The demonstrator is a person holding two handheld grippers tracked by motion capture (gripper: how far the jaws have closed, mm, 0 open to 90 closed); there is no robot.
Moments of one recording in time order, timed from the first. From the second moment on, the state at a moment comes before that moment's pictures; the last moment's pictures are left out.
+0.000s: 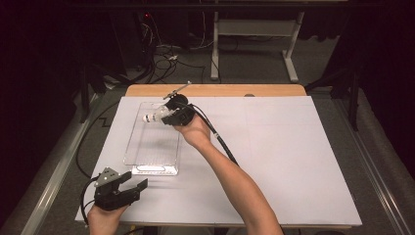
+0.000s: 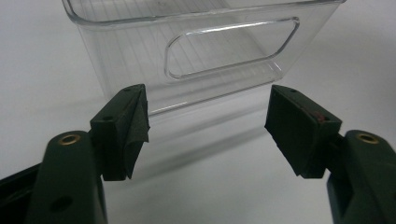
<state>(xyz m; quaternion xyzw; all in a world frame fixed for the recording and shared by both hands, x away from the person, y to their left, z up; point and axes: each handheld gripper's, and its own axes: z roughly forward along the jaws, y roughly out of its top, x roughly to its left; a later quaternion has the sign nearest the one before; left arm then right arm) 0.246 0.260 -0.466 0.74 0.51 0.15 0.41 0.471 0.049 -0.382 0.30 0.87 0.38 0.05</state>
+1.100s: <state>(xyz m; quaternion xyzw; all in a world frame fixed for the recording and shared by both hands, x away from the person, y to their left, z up) 0.245 0.259 -0.466 0.75 0.50 0.15 0.41 0.482 0.065 -0.411 0.31 0.88 0.35 0.03</state>
